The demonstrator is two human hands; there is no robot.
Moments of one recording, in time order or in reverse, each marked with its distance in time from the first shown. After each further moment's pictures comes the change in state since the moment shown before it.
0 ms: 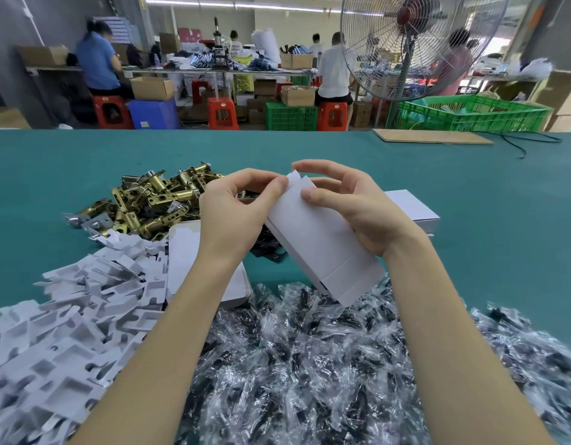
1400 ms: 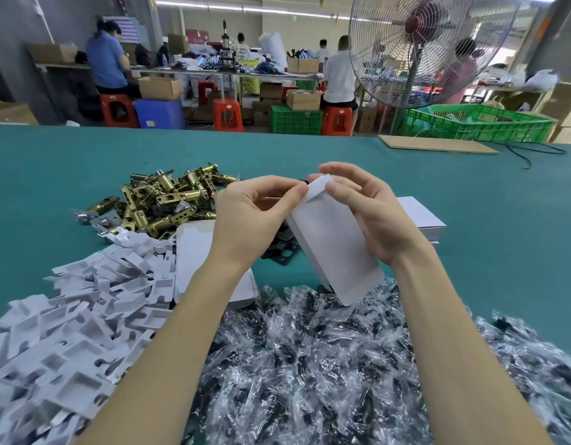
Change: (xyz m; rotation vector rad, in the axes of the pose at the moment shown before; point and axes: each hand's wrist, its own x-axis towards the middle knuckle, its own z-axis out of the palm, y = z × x) left_hand -0.003 -0.001 0.000 -0.059 -0.096 0.063; right_hand 0.001 0.011 -0.002 0.104 0.084 -0.126
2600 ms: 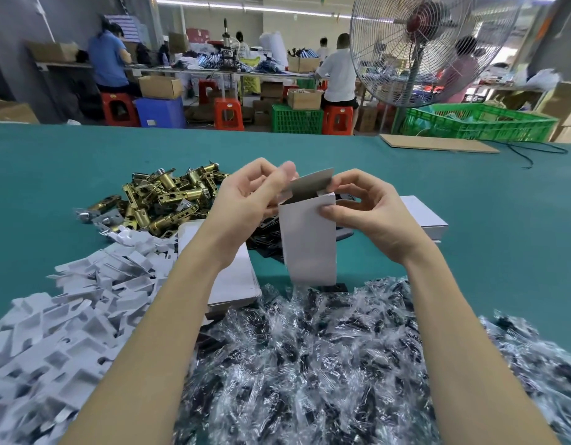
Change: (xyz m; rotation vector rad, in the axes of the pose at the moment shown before) left_hand 0.008 0.019 -0.018 -0.165 -0.192 -0.251; right_hand -0.006 -0.002 -0.005 -0.133 -0.072 -0.033
